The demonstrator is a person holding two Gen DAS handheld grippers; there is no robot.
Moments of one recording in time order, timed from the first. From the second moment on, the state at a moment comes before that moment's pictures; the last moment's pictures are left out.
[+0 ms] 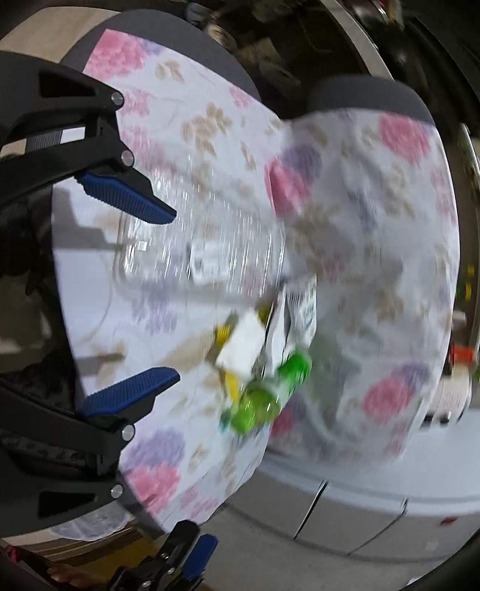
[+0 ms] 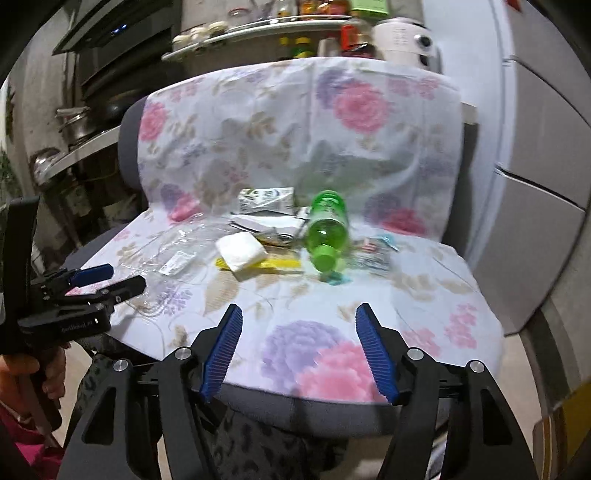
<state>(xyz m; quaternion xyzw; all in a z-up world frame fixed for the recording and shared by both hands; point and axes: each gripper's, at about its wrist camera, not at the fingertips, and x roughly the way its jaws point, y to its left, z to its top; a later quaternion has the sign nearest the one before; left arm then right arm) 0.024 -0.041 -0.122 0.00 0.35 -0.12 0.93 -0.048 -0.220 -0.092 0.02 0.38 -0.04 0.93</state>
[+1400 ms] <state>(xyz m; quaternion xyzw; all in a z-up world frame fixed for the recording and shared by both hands) 0.093 -0.068 -0.128 -0.01 0.37 -0.13 0.92 0.069 -0.285 -0.138 0.04 0.43 -0.12 0.89</state>
